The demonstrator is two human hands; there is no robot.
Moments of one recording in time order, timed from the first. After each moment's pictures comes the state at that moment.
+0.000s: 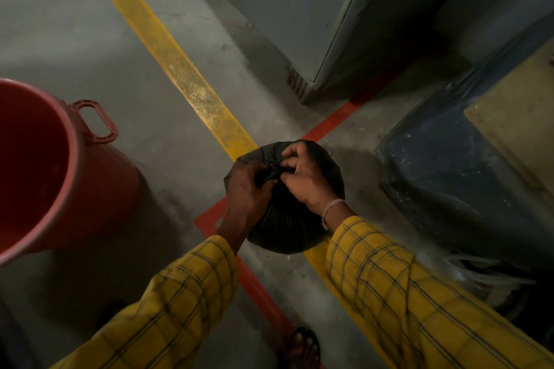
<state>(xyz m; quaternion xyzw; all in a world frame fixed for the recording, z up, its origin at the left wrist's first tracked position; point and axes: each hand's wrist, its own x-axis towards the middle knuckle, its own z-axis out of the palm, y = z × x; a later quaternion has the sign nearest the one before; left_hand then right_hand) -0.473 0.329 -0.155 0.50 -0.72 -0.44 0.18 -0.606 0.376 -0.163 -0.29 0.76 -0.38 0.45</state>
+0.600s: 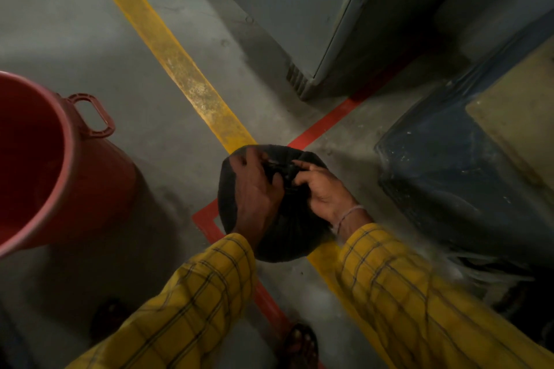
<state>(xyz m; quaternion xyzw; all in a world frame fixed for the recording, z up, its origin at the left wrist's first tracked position) -0.486 0.350 -0.152 0.54 -0.72 -0.39 0.22 -0.611 0.396 -0.168 0.07 0.61 -0.52 0.59</state>
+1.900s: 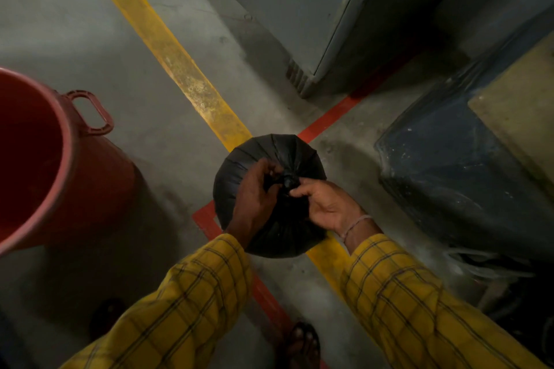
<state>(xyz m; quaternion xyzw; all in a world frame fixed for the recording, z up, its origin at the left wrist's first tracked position) -0.470 0.348 -0.187 0.43 -0.68 -0.56 0.19 -0.602 0.420 -0.164 0.06 0.55 -0.46 0.69</state>
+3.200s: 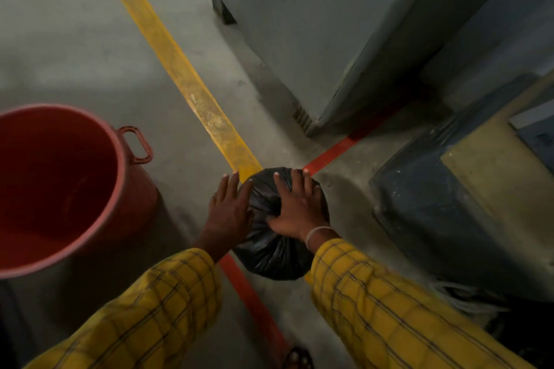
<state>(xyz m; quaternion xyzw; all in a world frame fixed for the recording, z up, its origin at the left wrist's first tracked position) -0.395 0.295 -0.141 0.41 -0.88 -0.23 -0.02 -0.560 0.366 -0.092 -0.52 0.81 0.06 0.27</state>
